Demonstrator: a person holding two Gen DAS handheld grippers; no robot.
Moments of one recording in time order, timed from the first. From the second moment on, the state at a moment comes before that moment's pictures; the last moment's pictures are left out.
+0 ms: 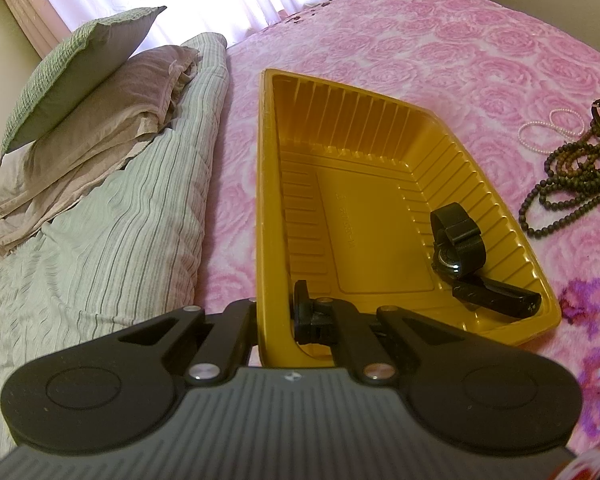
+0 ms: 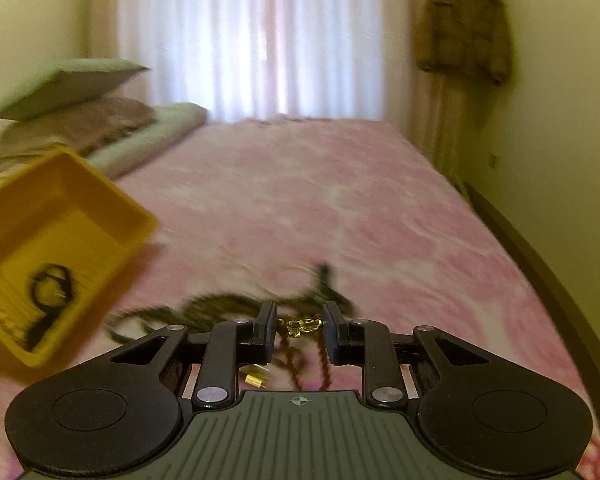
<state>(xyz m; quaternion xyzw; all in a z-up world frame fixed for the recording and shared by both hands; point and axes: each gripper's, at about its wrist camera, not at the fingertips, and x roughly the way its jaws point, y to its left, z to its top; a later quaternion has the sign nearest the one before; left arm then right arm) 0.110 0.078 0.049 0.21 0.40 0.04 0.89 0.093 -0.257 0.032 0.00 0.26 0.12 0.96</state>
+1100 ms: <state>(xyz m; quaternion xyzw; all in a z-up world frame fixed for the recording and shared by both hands) 0.110 0.079 0.047 0.20 0.40 0.04 0.89 0.134 -0.110 0.039 0.05 0.28 0.37 0.88</state>
